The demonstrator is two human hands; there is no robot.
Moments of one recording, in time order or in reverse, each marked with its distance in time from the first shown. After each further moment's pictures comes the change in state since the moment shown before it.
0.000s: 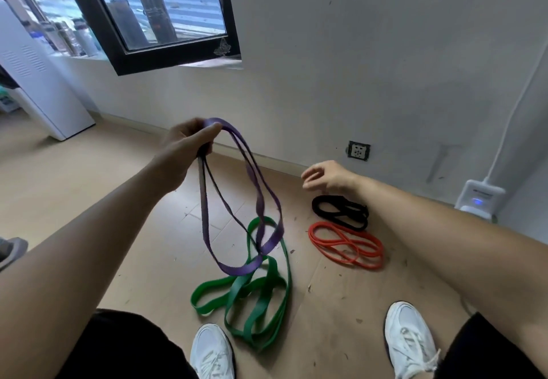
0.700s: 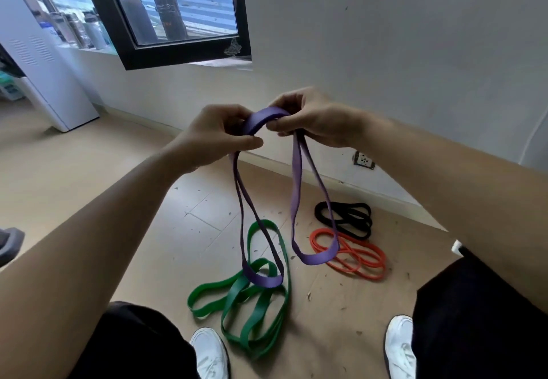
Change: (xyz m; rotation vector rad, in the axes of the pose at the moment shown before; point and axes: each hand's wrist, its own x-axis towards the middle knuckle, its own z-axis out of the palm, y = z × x) left_hand 0.007 0.038 0.025 0.366 -0.192 0.125; right_hand -0.017 -0.166 -0.018 0.120 -0.197 -0.413
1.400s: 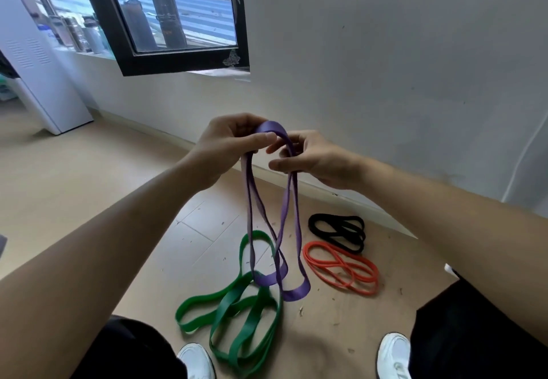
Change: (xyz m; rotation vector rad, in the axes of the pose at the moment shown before) left_hand 0.006 0.012 0.023 -0.329 0.082 -0.020; right_hand -0.023 0.028 0.016 0.002 0.015 0.059
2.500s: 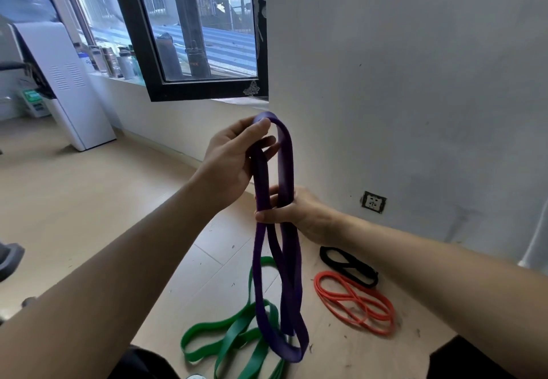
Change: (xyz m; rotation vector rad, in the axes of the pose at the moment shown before) left_hand -0.003 0.025 -0.012 -0.675 0.173 -0.022; right_hand 0.003 -0.001 0.062 0.193 0.007 0.131
